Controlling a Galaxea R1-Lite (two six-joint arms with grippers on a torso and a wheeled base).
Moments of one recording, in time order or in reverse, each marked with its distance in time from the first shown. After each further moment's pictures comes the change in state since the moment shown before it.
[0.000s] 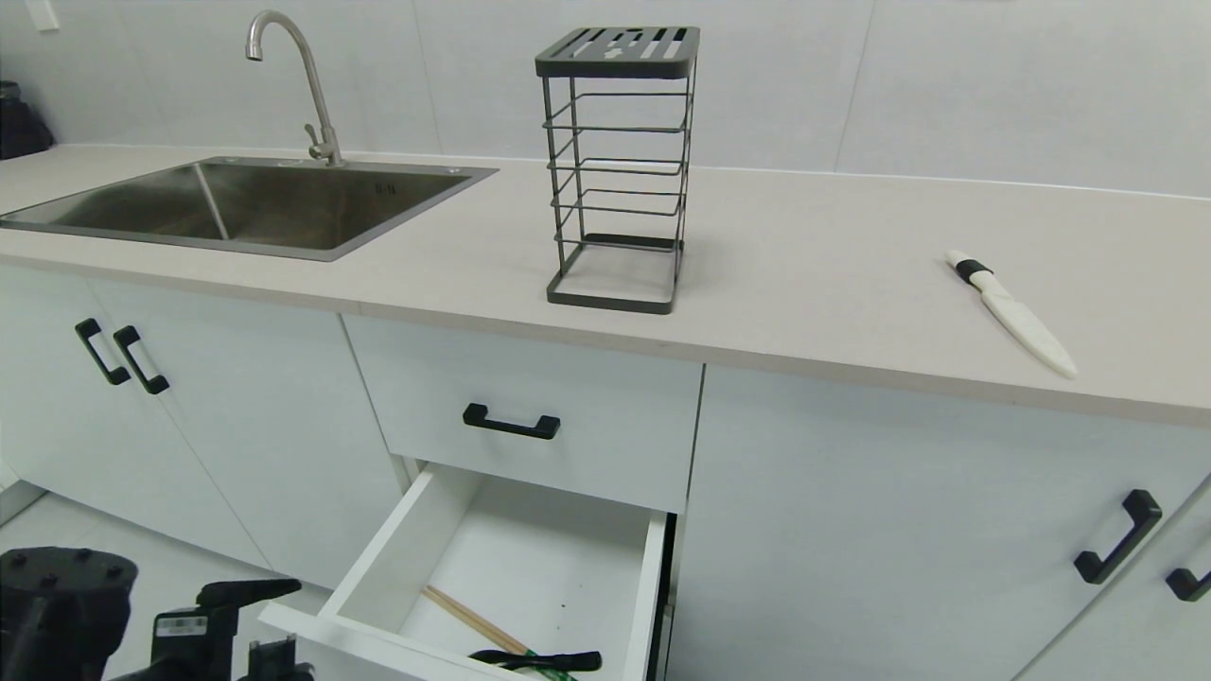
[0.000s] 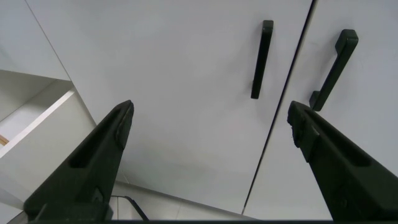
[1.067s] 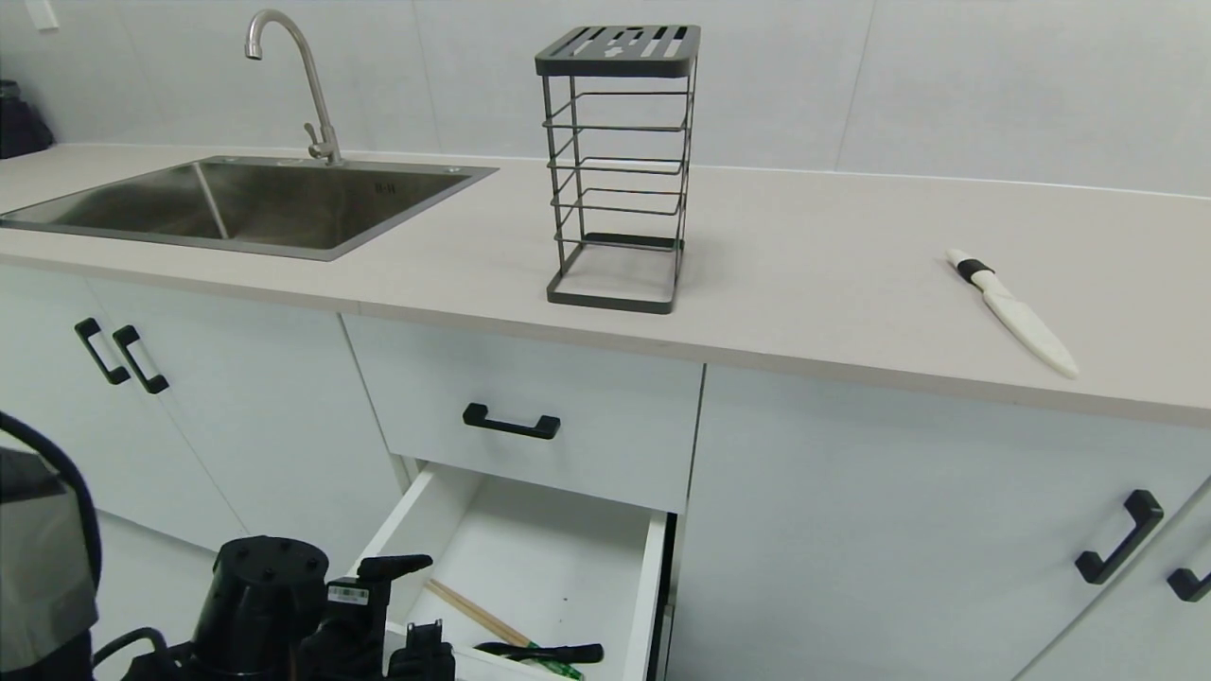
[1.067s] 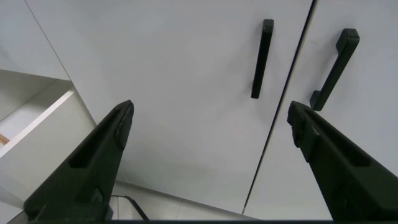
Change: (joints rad) left arm -0.167 0.643 0.126 -0.870 0.003 0.000; right arm 0.000 0.000 0.000 0.000 0.000 0.000
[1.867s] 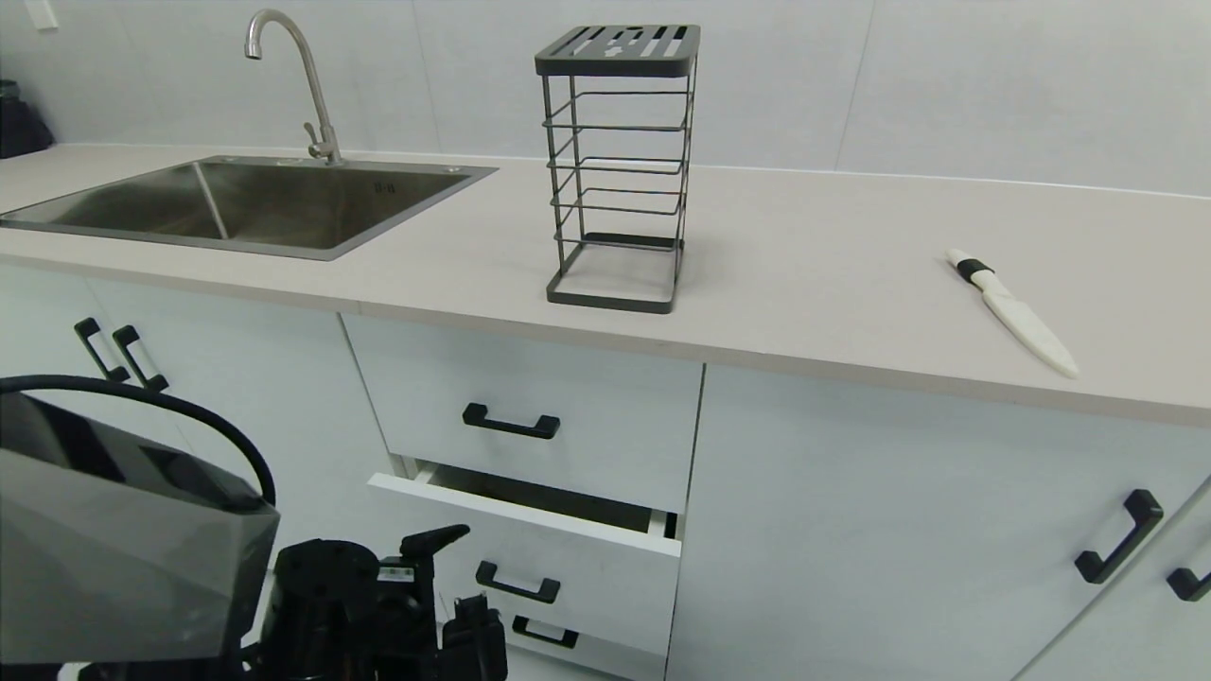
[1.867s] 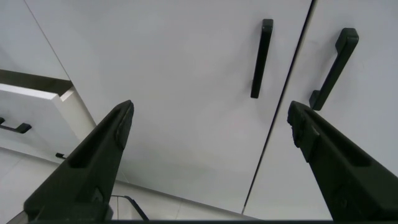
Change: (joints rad) left arm -0.099 0.248 0.000 -0.378 0.086 -0.099; right arm 0.000 0.000 0.000 0.000 0.000 0.000
